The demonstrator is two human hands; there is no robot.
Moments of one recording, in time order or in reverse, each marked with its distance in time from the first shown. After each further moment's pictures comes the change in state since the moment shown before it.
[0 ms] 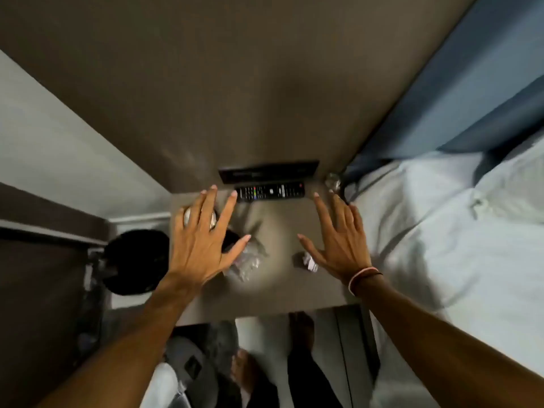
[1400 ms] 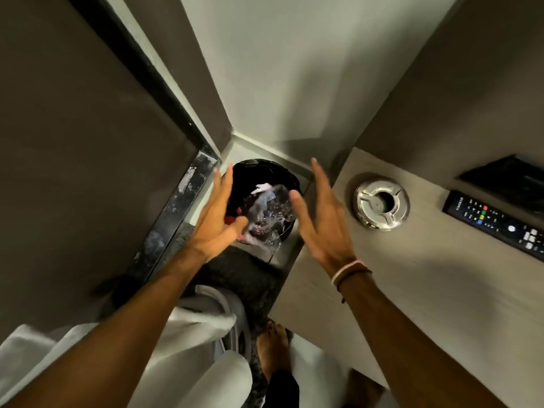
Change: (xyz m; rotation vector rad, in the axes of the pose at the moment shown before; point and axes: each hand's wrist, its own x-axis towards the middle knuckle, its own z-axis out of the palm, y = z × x) left_hand -0.141 -0.276 0.239 -1.011 0.019 -0.722; right_hand 0.074 -0.344 0.230 0.750 -0.372 -0.312
